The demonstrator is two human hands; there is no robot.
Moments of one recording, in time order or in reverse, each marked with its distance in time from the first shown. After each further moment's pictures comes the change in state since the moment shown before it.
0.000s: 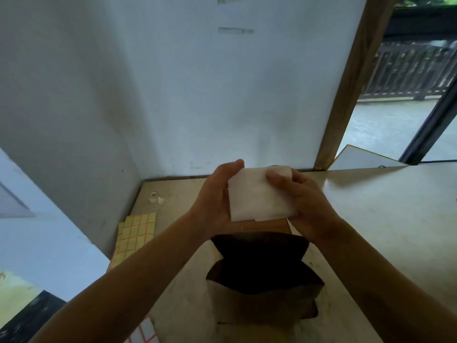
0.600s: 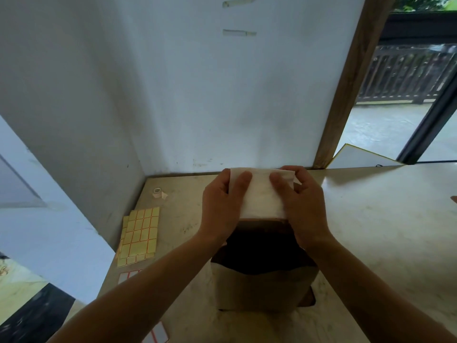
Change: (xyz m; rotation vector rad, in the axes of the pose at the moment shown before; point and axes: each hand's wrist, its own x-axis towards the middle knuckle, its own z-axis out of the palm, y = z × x) left_hand -0.029 -0.037 0.001 0.621 0.323 0.556; right_hand -0.041 0.016 0.018 -0.356 0.292 -0.340
